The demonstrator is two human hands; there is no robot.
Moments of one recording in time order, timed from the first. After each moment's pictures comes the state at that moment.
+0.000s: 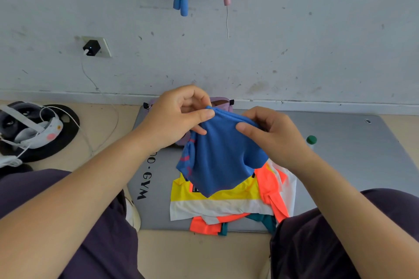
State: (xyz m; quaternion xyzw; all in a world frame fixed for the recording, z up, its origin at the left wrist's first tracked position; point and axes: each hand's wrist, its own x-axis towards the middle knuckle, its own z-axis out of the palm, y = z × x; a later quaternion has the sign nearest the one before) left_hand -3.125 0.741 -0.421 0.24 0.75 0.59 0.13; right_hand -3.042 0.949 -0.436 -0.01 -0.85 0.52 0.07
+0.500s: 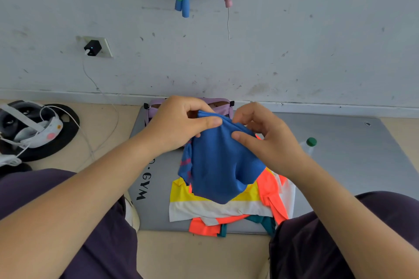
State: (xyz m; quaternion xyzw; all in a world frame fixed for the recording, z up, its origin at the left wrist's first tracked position) left_hand -3.125 0.743 -0.426 0.27 0.82 0.49 0.08; right_hand -3.039 0.940 -0.439 0.08 -0.83 0.54 0.09
